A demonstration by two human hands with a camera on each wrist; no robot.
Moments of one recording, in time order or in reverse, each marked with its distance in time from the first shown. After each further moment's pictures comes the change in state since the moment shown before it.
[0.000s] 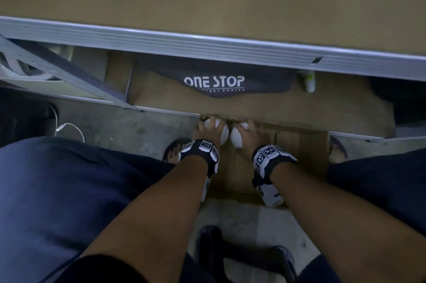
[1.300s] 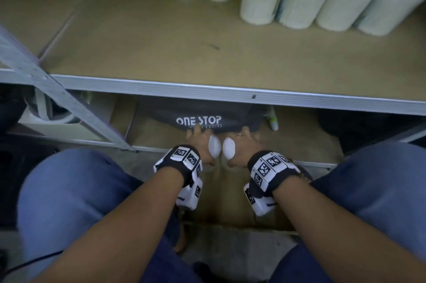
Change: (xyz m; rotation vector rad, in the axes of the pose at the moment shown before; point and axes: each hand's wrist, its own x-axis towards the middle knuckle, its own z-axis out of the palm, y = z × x) left_hand -0.066 0.001 -0.137 -0.176 0.031 0.124; right_hand -0.141 -0.011 -0.129 -0.022 0.141 -0.057
